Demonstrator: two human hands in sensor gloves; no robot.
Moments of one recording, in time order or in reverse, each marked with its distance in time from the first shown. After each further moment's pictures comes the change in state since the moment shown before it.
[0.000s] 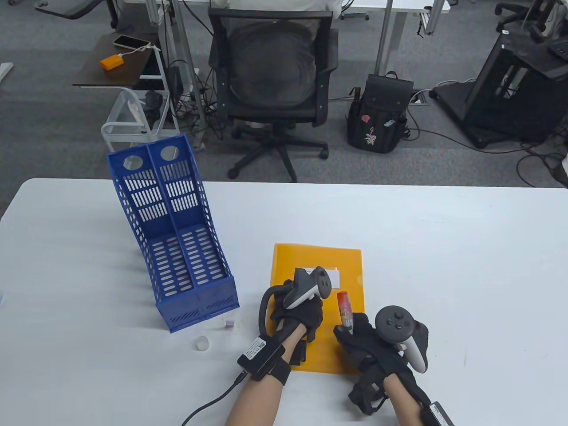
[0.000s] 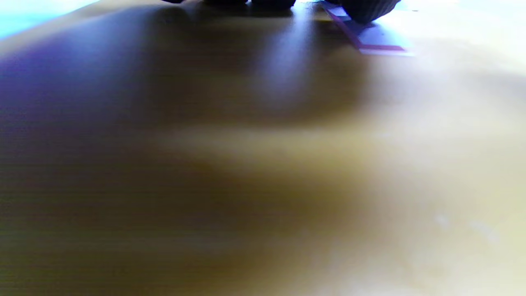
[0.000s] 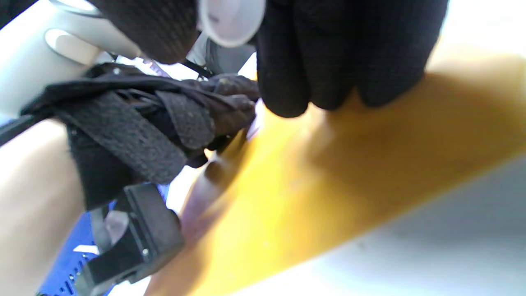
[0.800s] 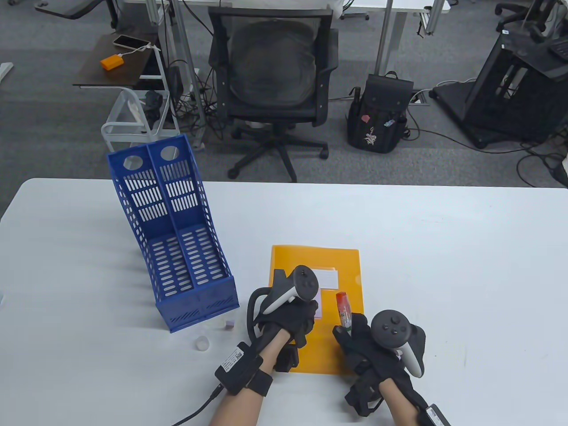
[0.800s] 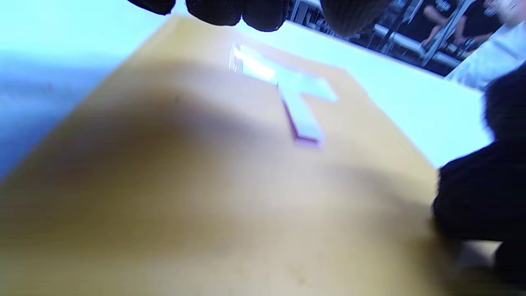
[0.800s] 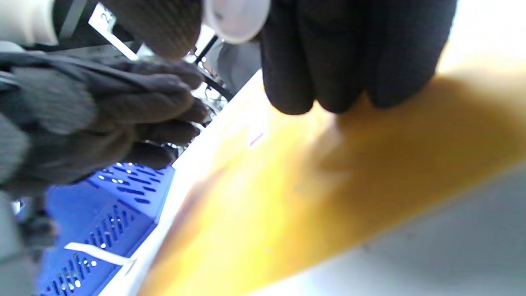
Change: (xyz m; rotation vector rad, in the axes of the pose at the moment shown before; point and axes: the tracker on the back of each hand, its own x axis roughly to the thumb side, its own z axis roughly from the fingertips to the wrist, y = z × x) left_hand -0.030 0.031 0.054 0.095 -0.199 0.196; right_hand 0.006 0.005 0.007 -0.082 -0.044 0.059
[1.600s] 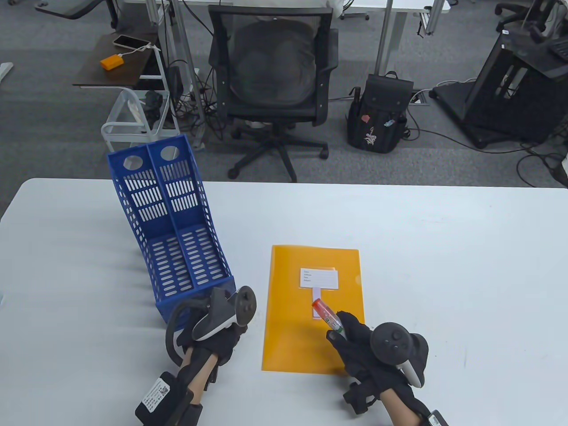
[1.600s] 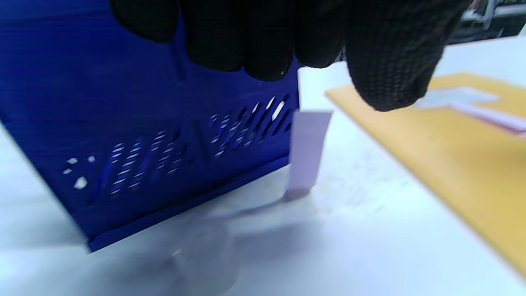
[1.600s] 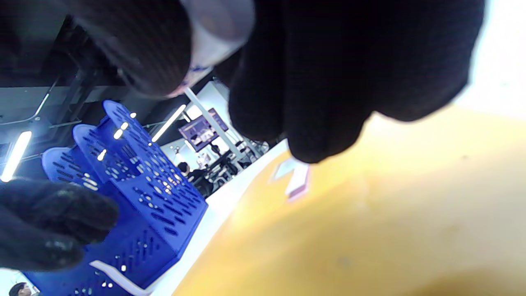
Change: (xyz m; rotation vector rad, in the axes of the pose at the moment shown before) left_hand -0.096 0.031 0.087 0.128 0.209 -0.428; right_hand 0.020 -0.006 0.015 -0.174 -0.200 0.089
